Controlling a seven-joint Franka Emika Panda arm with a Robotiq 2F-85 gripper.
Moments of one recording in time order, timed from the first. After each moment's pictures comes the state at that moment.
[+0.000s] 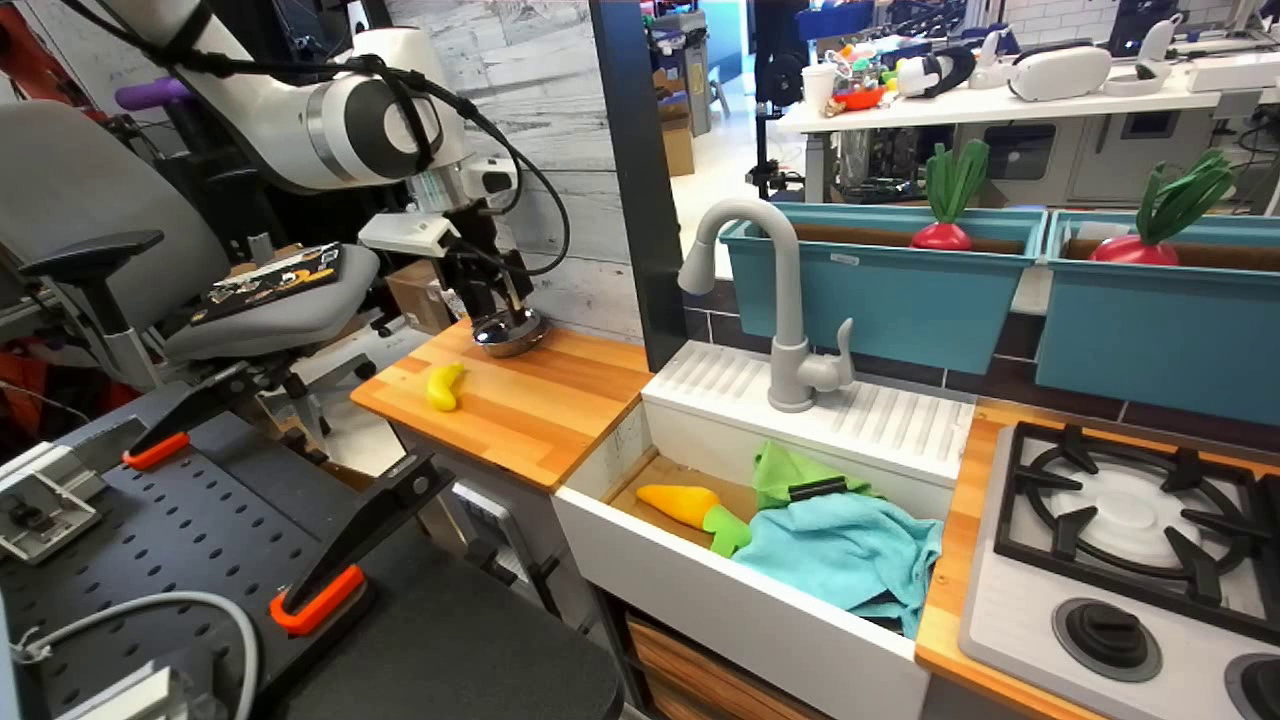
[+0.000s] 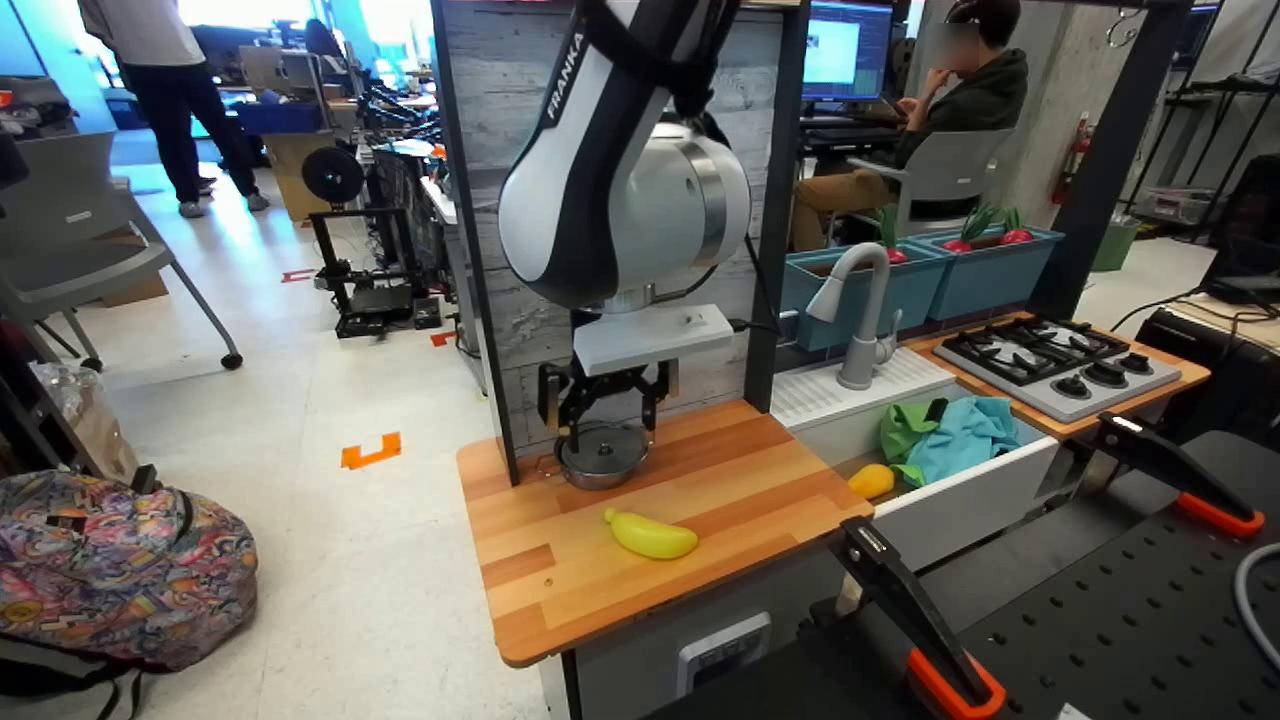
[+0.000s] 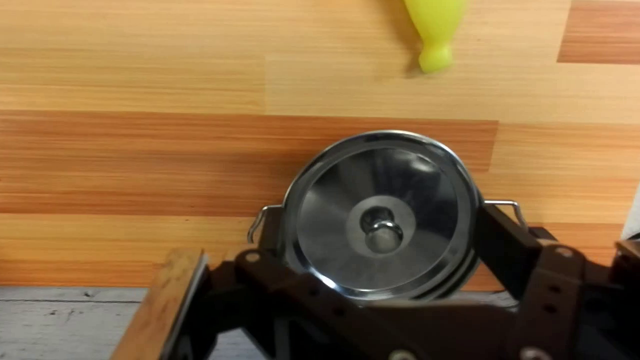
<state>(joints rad) 0.30 1.05 -0.01 -1.55 0.00 2.63 0.21</state>
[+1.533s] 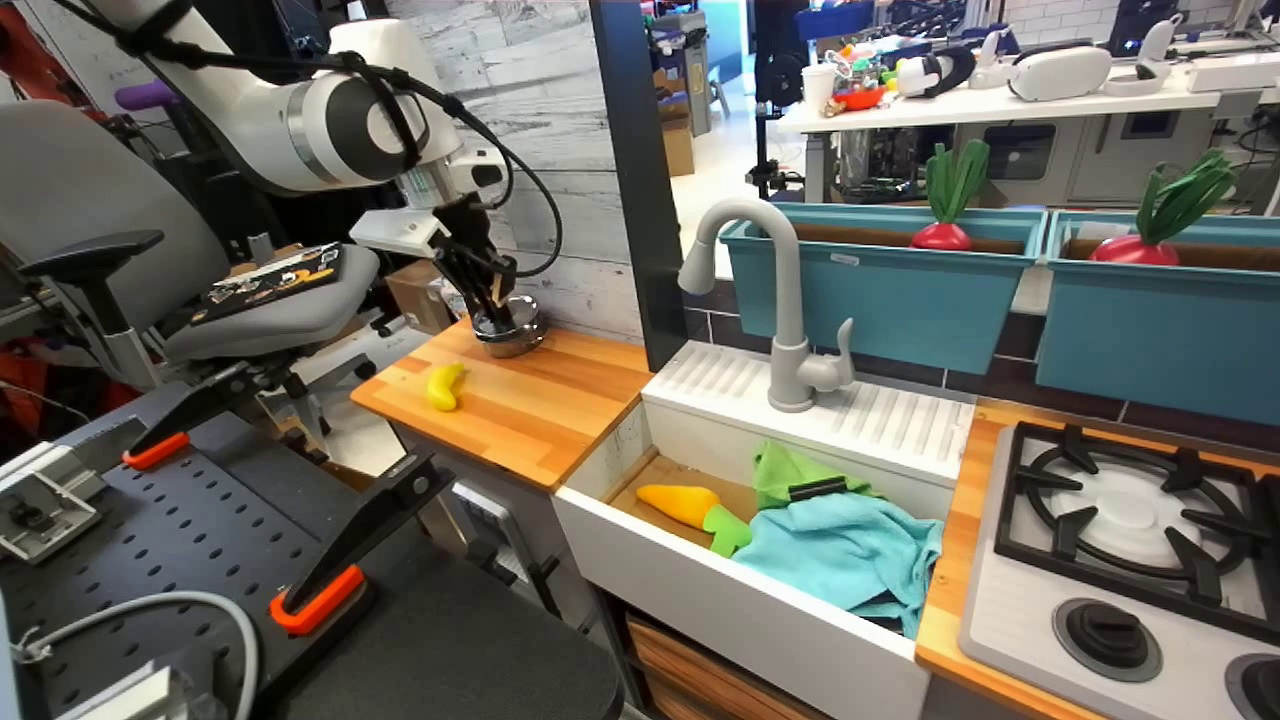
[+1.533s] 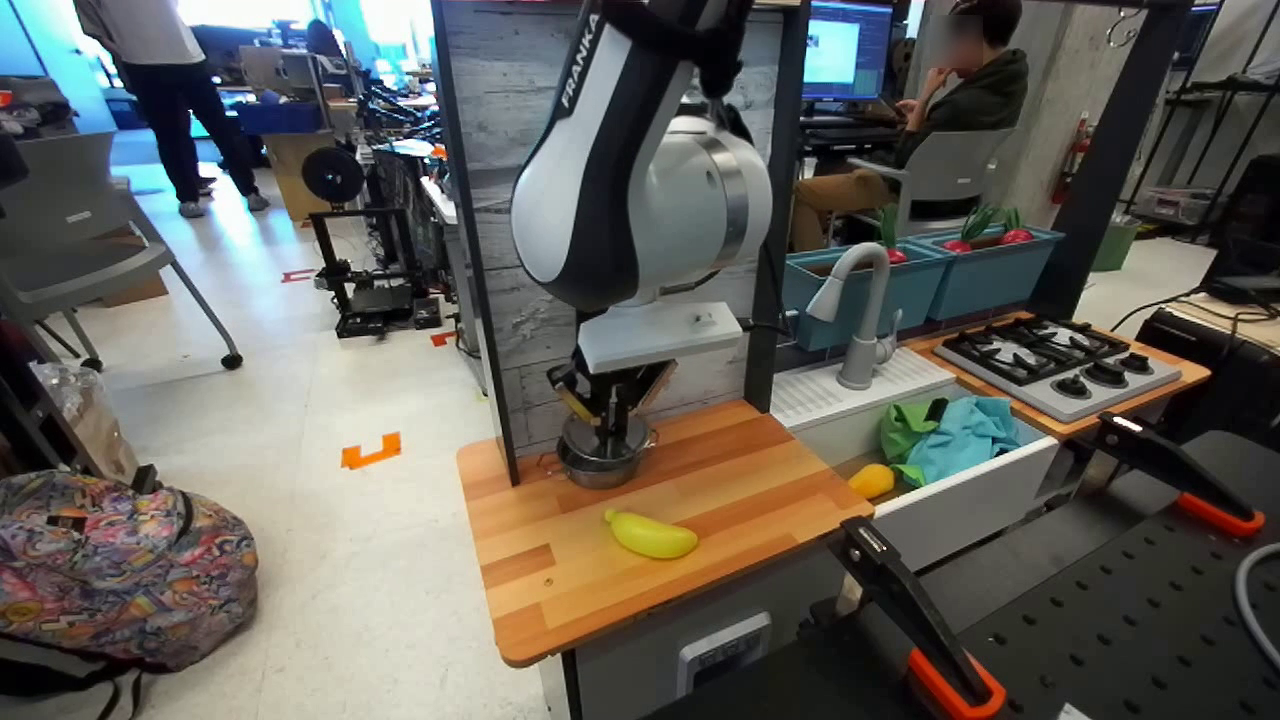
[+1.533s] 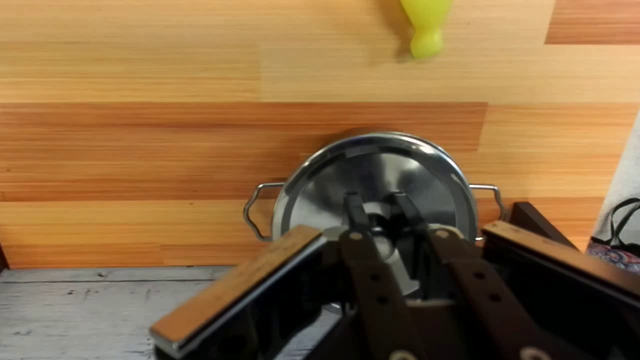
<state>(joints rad) 0.31 0.98 -0.02 -1.66 0.00 2.76 0.23</state>
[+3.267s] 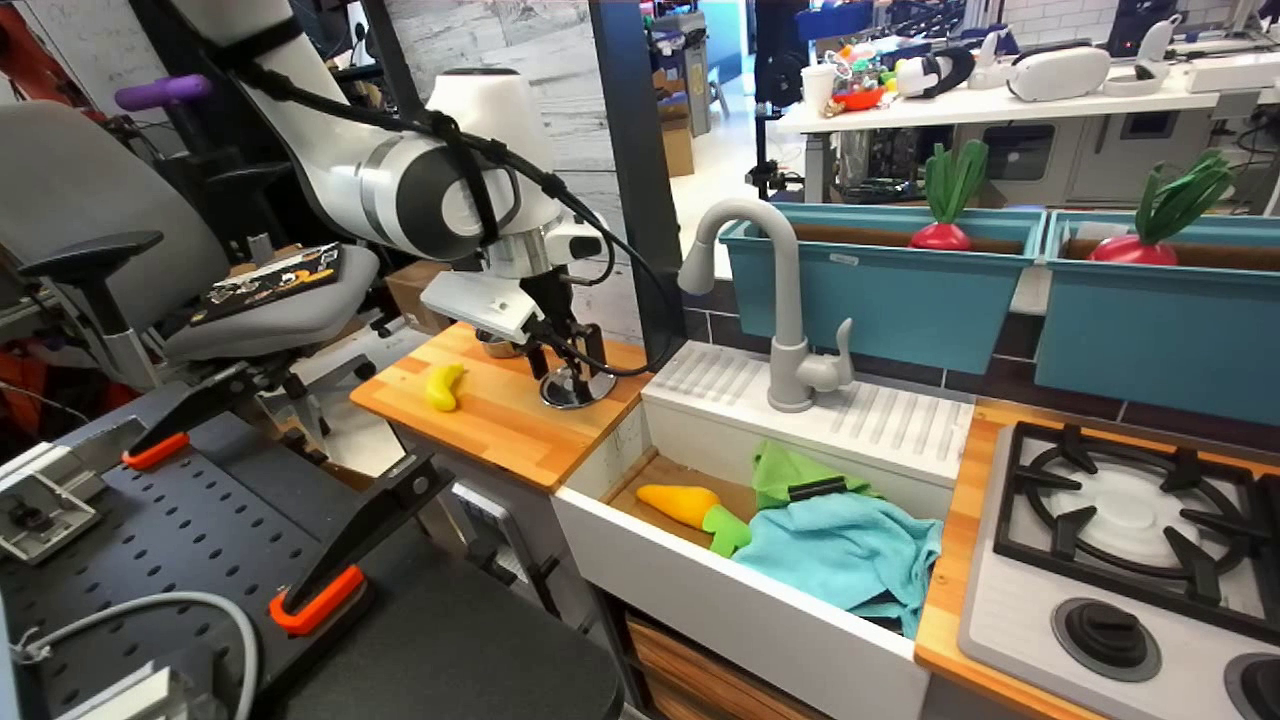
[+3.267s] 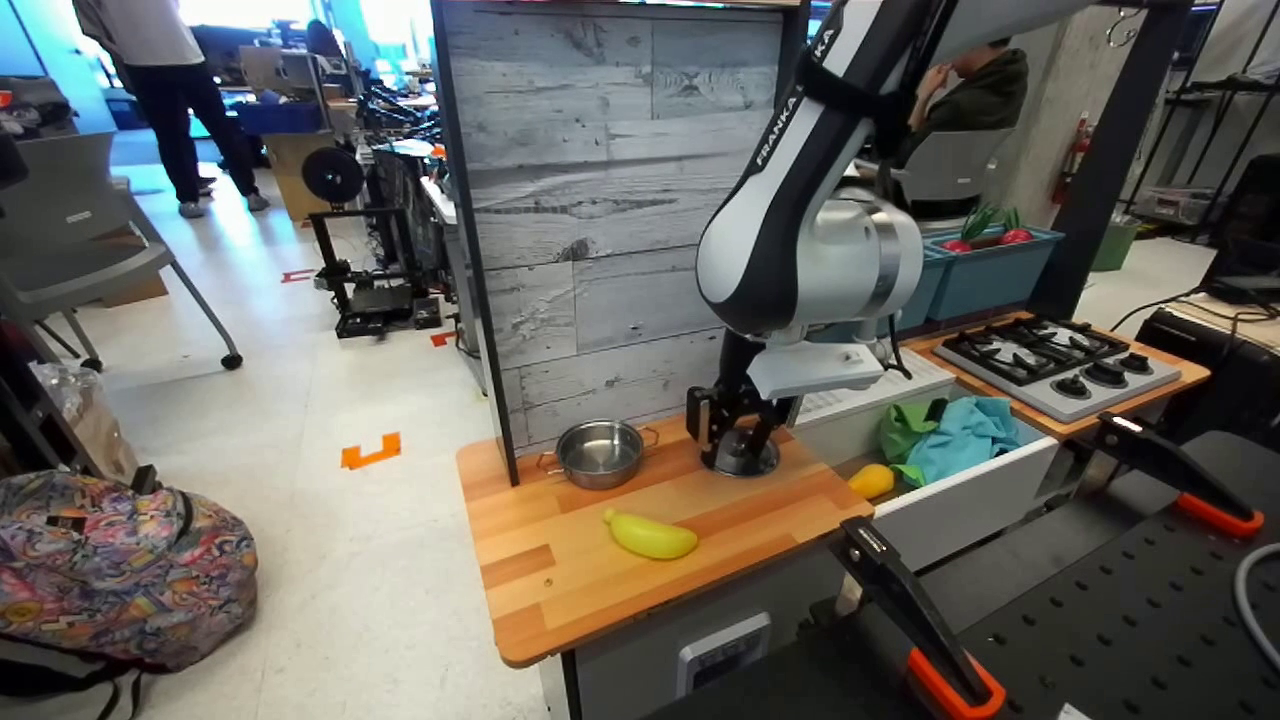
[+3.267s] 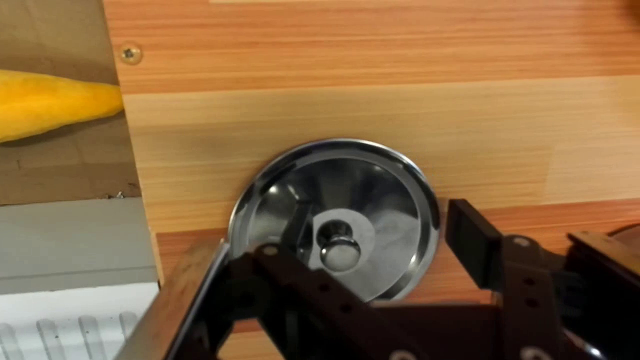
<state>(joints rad) -0.04 1.04 0.11 -1.77 0.00 2.85 -0.03</state>
